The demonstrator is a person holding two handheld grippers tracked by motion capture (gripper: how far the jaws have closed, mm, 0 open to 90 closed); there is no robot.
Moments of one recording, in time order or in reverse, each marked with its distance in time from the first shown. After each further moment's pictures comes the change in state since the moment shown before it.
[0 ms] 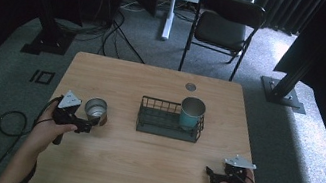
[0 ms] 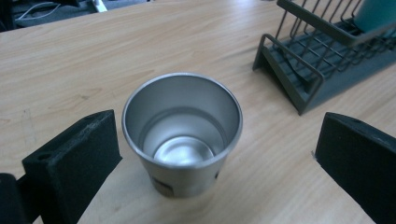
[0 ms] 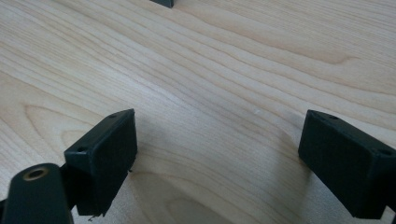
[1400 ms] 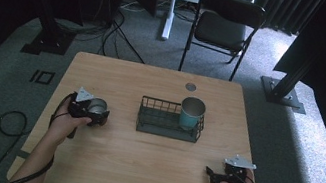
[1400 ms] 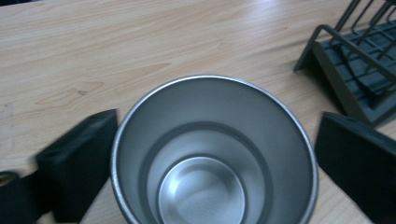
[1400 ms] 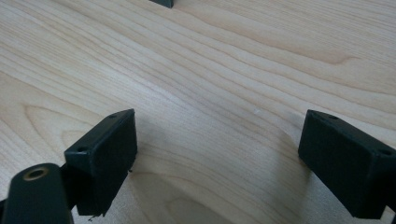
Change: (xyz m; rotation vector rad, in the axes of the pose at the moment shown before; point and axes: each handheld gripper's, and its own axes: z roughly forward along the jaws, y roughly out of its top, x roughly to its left) left arm 0.007 -0.002 0.054 0.042 0.075 -0.055; right arm 0.000 0.000 0.000 0.000 0.000 0.000
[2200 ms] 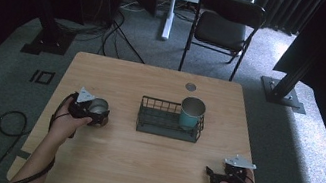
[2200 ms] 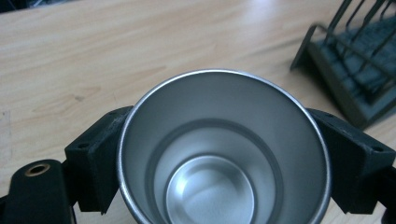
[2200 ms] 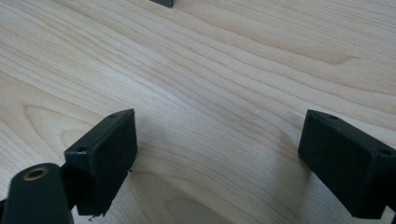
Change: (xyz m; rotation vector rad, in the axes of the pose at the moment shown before) left arm -0.001 0.002 -0.001 -0.018 -0.018 0.026; right arm 0.000 0.000 0.000 0.001 -0.001 -0.001
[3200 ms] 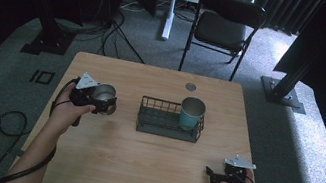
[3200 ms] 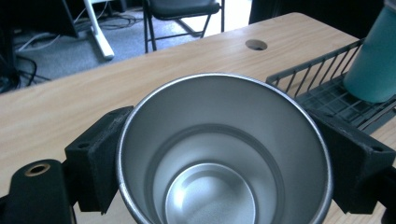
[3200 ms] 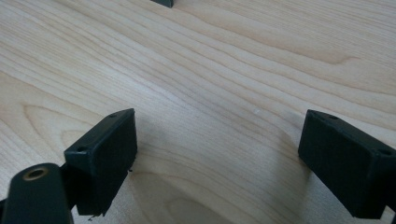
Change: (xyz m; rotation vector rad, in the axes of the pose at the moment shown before) left arm -0.018 0.064 -0.032 -0.104 -0.073 0.058; right arm 0.000 0.000 0.000 0.001 -0.001 -0.001
